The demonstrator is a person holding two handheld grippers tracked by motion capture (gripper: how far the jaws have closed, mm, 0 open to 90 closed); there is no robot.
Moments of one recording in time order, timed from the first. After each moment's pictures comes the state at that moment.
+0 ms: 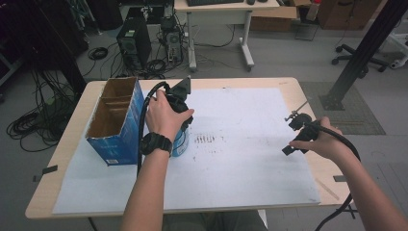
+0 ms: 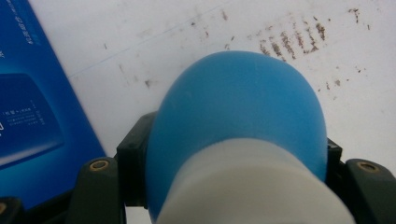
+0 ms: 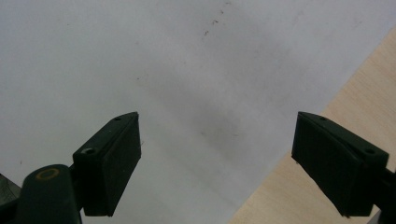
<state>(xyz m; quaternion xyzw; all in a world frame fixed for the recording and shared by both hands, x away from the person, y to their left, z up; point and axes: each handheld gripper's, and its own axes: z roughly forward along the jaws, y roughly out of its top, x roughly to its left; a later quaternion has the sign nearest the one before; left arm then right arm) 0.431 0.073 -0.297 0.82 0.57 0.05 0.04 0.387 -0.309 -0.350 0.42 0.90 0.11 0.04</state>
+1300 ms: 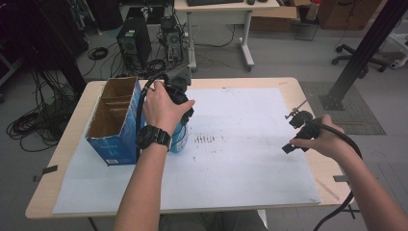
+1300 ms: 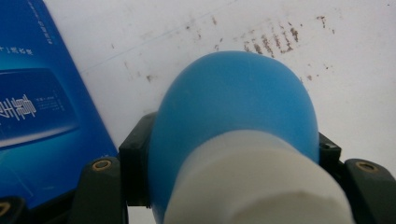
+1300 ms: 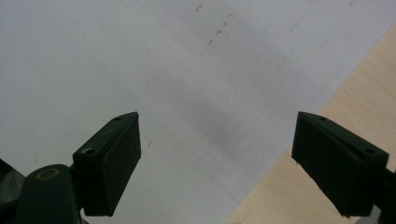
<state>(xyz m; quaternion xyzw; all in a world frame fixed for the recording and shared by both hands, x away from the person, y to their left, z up) 0.424 0.070 -0.254 0.82 0.57 0.05 0.04 0.384 -0.305 -0.336 0.41 0.90 0.11 0.05</state>
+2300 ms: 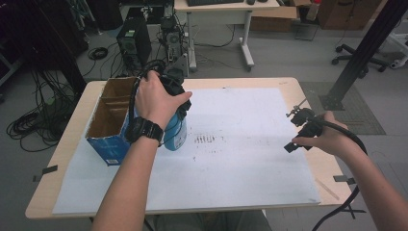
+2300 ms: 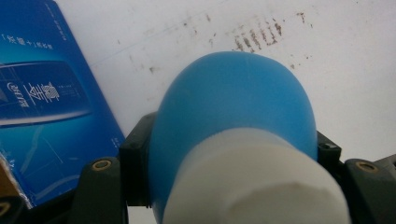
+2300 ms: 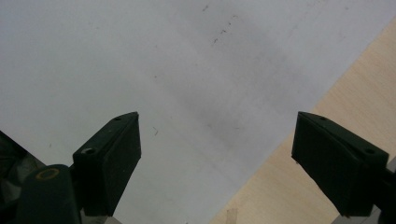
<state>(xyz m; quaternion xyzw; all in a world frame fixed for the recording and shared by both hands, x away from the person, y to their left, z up) 0.415 0.078 -0.221 0.82 0.57 0.03 0.05 0.380 -0.302 -0.319 0.40 0.91 0.10 0.05</state>
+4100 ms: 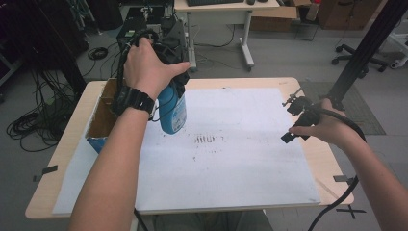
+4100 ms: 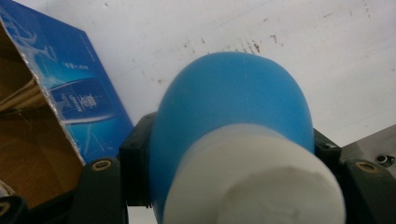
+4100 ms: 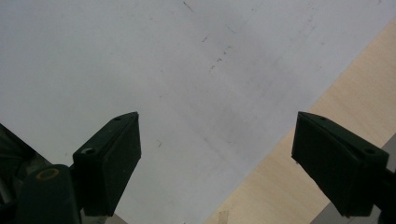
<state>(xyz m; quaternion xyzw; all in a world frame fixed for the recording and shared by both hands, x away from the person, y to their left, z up) 0.423 0.079 -0.142 0.83 0.56 0.04 0.06 0.391 -0.285 -0.288 0.39 0.91 0.10 0.06</state>
